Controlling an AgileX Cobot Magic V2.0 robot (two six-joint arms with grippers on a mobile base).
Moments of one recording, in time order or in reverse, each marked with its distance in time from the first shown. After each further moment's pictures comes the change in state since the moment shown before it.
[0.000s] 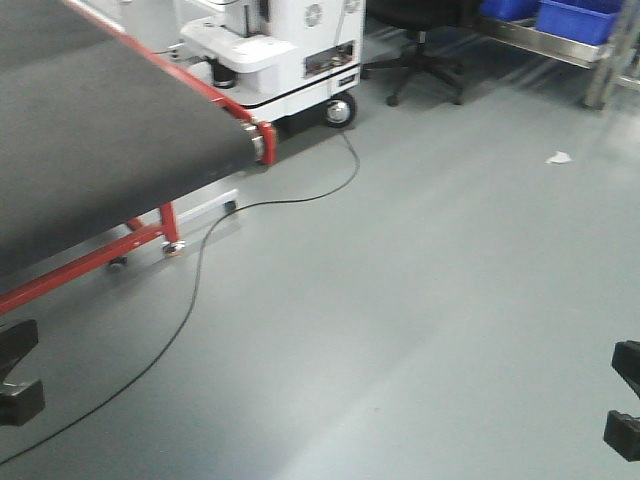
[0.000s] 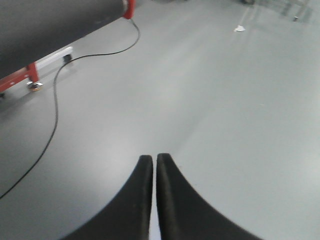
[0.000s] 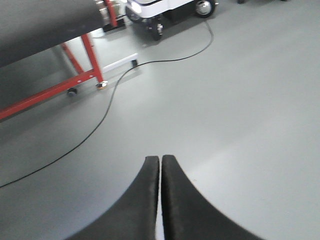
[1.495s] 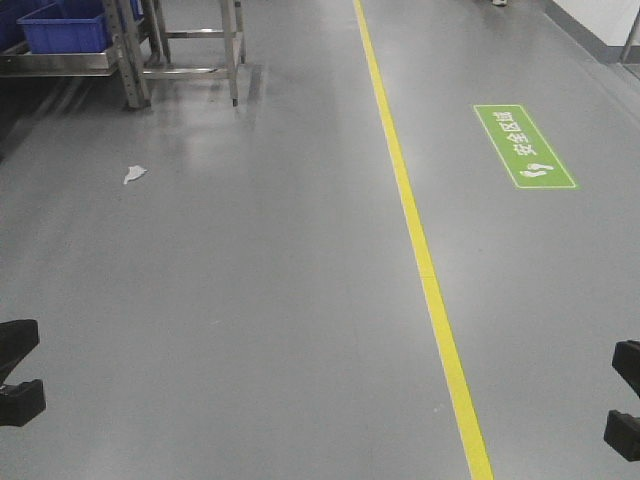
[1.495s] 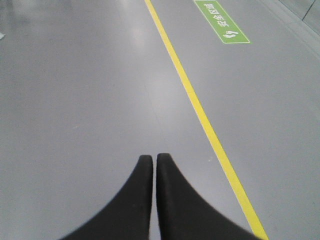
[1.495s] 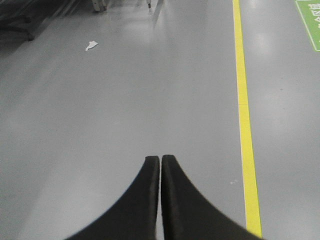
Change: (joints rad) left arm 0.000 0.000 0.000 0.000 0.000 0.000; right arm 0.000 0.000 0.000 0.000 0.000 0.000
